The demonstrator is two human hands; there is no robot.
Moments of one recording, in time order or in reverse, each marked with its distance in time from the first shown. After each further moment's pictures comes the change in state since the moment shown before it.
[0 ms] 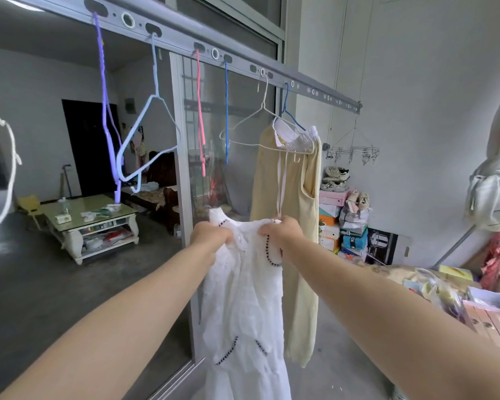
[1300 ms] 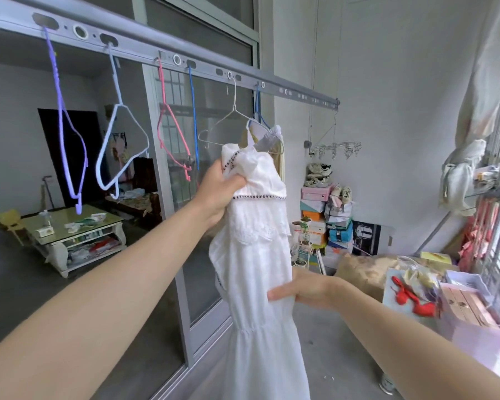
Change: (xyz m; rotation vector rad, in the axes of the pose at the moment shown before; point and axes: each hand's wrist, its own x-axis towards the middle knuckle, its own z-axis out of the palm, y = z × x) left_hand -0.047 0.089 0.036 -0.364 -0.306 0.574; right_hand -0.048 0.093 -0.088 0.081 -0.743 0.090
